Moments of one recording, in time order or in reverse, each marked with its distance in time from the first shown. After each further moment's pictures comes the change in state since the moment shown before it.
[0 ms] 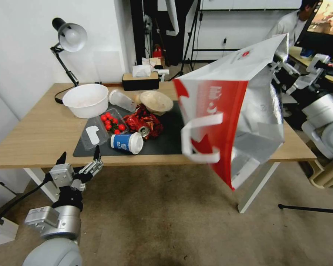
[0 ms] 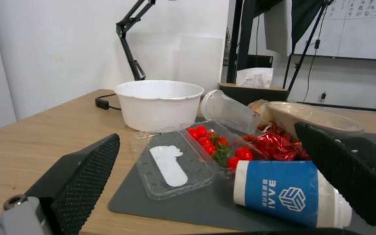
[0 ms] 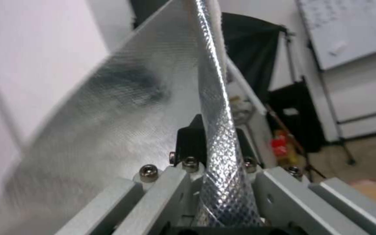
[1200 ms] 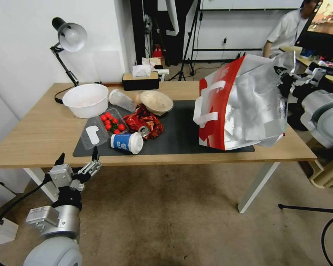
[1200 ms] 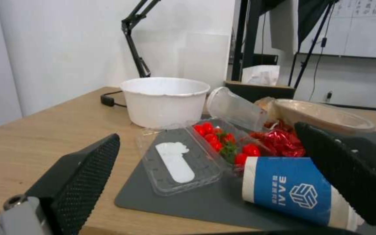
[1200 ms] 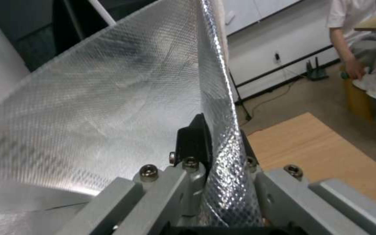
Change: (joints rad) left arm -0.005 -0.003 -0.005 0.023 0.000 -0.014 -0.005; right arm 0.131 0.031 -0.082 -0.098 -0.013 -0.150 0.361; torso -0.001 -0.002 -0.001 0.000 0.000
